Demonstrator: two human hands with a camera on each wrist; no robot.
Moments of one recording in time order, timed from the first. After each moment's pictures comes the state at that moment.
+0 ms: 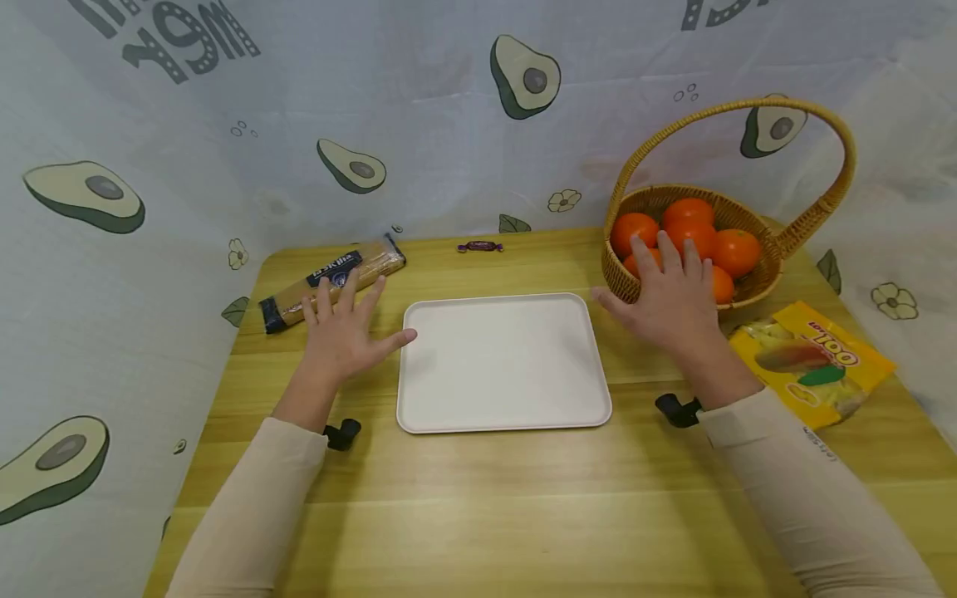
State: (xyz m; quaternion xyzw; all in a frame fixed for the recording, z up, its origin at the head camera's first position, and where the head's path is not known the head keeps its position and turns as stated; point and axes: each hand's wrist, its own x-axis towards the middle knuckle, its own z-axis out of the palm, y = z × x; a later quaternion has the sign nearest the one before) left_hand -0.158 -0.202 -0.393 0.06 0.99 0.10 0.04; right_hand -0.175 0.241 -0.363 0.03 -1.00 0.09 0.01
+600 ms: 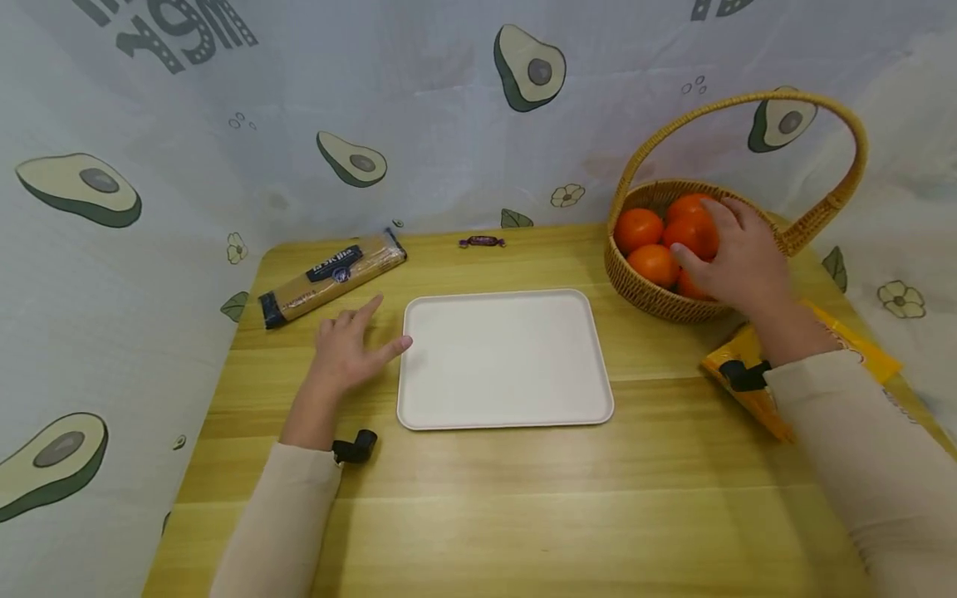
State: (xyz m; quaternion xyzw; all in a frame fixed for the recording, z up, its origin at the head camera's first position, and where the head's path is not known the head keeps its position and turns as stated) left_hand -0.144 -0.205 -0.417 0.03 0.97 0.23 0.07; right_hand -0.216 0.327 -0.352 0.02 -0.98 0.18 0.05
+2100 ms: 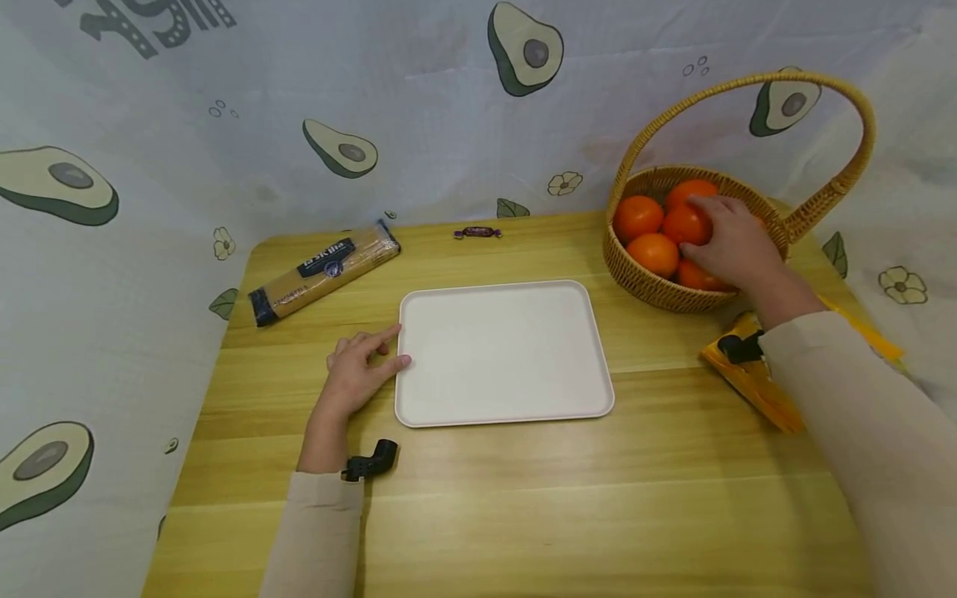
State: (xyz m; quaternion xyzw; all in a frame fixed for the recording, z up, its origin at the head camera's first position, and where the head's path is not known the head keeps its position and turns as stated) left_hand -0.127 -0.197 -0.462 0.01 0.93 0.36 0.08; right_hand -0.250 0.344 -0.368 0.03 -0.98 0.18 -0.03
